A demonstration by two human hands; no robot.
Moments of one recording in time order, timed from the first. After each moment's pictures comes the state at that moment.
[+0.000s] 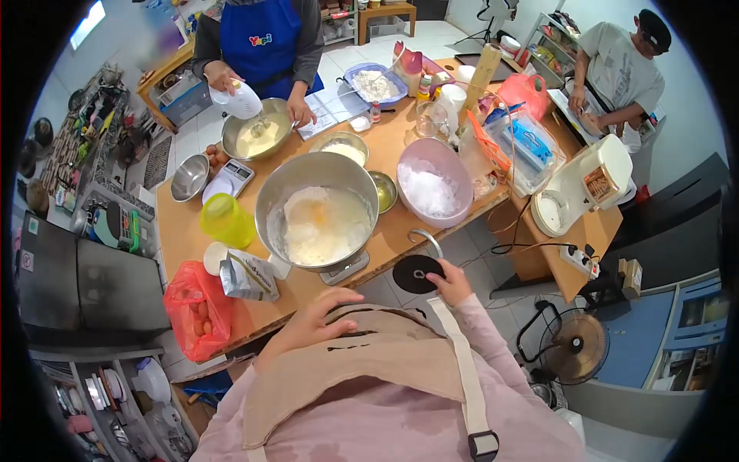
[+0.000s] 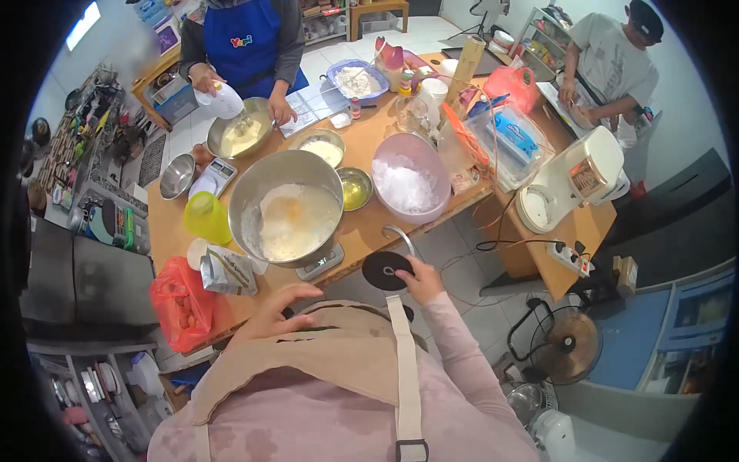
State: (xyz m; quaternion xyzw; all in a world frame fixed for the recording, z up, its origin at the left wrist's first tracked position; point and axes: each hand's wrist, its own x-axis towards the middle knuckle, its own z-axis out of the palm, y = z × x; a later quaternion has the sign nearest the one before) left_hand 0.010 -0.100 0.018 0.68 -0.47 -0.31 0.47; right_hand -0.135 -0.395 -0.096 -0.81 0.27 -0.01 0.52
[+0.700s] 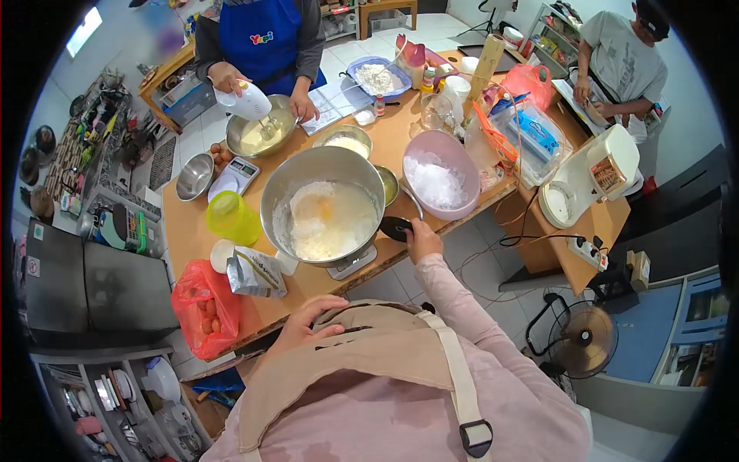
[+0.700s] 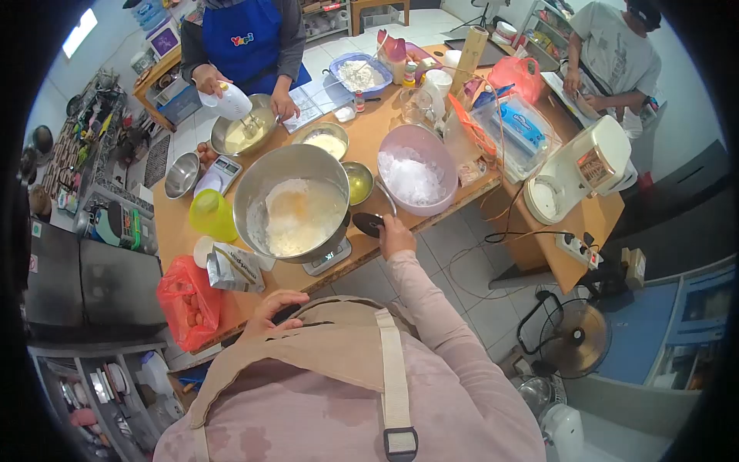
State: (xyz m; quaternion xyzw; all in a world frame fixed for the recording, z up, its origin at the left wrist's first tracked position) left_hand 0.002 -0.065 0.004 0.69 -0.41 -0.28 0.52; right_hand -0.031 -0.374 -0.154 -0.92 0.29 -0.16 0.20
